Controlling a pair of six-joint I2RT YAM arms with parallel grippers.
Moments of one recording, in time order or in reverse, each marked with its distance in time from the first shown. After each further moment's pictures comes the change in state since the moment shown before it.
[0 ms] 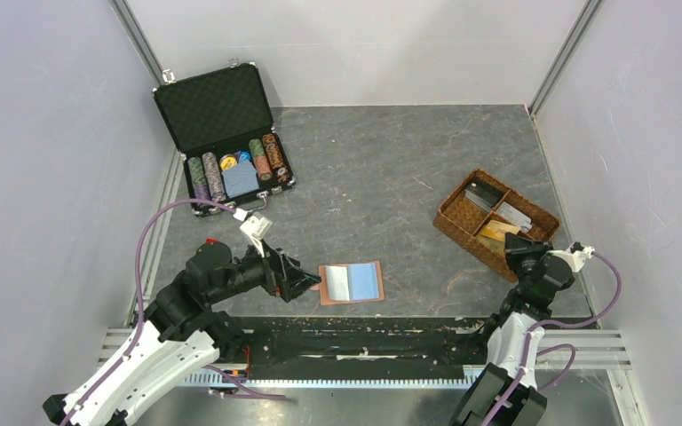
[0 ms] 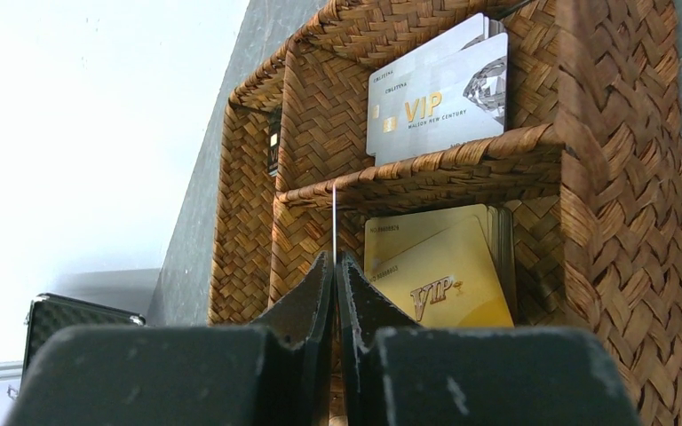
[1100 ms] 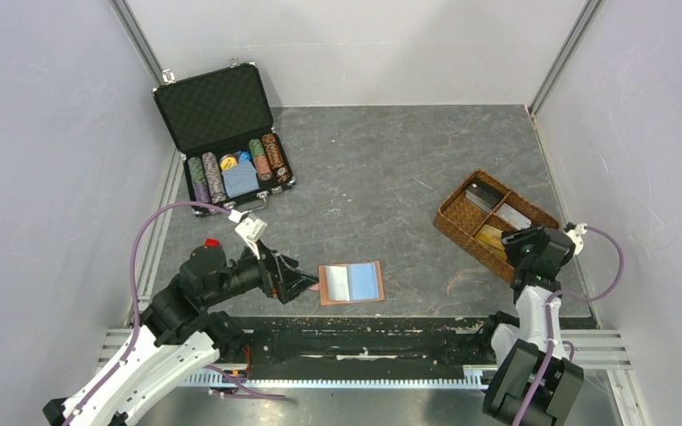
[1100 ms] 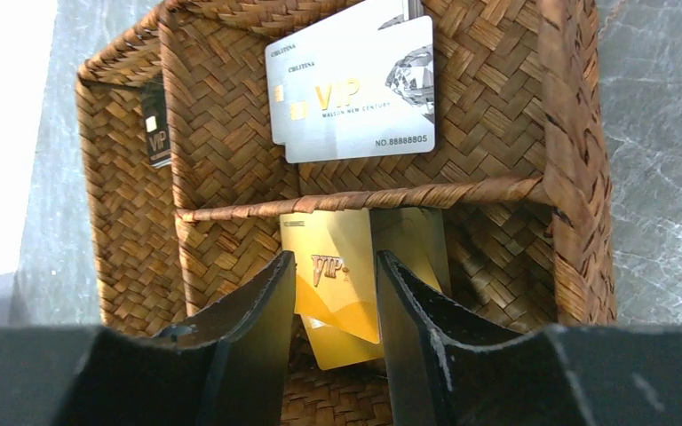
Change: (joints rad) left arm 0.000 -0.039 0.000 0.000 0.000 0.000; right arm 0.124 0.230 0.224 -0.277 0.200 -0.153
